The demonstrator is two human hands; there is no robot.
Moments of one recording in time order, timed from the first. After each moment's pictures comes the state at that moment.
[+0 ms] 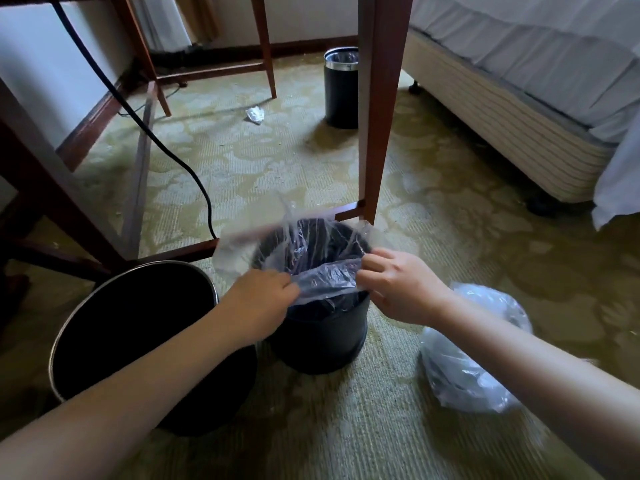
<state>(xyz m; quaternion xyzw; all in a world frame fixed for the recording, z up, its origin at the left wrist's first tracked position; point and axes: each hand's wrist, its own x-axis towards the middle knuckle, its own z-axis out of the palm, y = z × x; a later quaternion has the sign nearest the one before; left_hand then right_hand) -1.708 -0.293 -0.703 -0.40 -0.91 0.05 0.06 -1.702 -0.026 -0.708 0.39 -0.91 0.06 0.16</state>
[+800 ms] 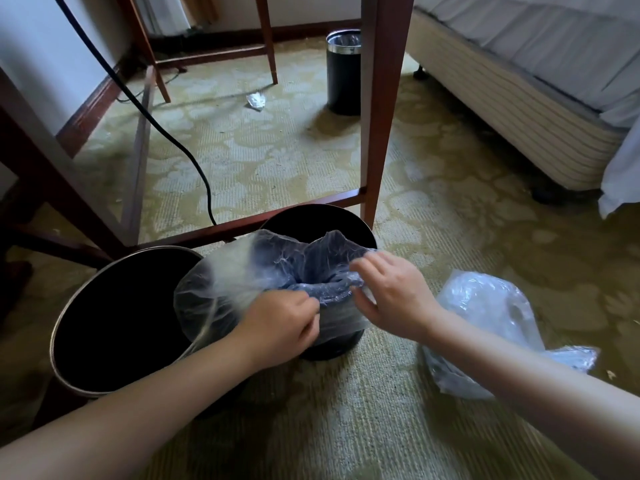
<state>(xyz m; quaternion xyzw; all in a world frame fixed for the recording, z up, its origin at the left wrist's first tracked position) -1.663 -0.272 -0.733 -0.41 -0.90 -0.11 0.14 -1.678 -0.046 -0.742 0.30 -0.91 0.14 0.24</state>
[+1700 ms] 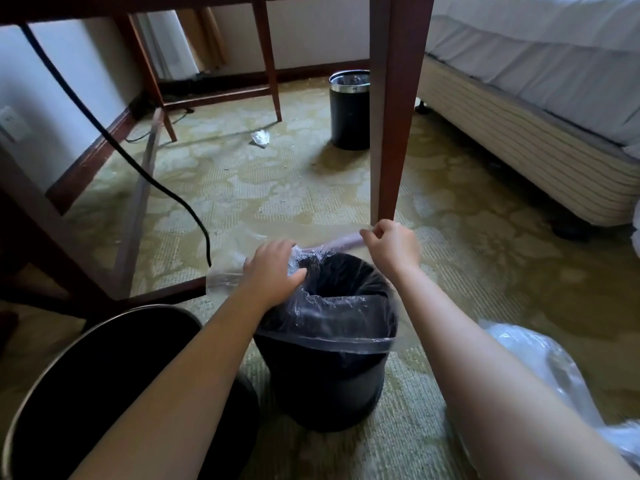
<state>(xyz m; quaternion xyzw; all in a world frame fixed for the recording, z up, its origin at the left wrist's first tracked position) -1.832 -0.274 -0.730 -0.11 -0.99 -0.12 0.01 -1.844 -0.059 -0.727 -0.14 -0.92 0.36 0.09</state>
